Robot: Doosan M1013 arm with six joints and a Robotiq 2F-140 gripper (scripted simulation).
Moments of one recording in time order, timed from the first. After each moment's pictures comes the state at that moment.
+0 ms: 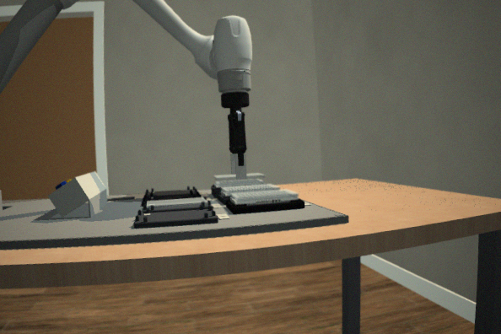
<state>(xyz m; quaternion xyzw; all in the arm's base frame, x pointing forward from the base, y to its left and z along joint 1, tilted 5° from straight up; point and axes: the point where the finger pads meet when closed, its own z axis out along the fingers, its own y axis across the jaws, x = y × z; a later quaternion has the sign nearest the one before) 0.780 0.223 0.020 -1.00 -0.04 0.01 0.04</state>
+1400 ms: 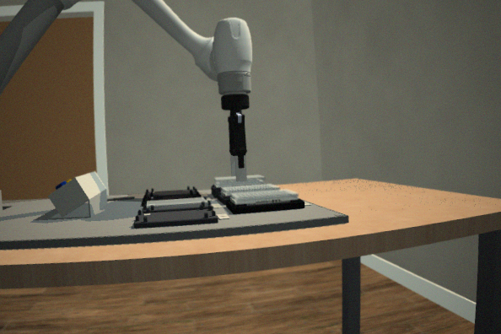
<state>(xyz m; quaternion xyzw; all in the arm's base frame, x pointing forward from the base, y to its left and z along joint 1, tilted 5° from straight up) 0.780 0.223 0.015 -1.00 -0.04 0.01 0.04</state>
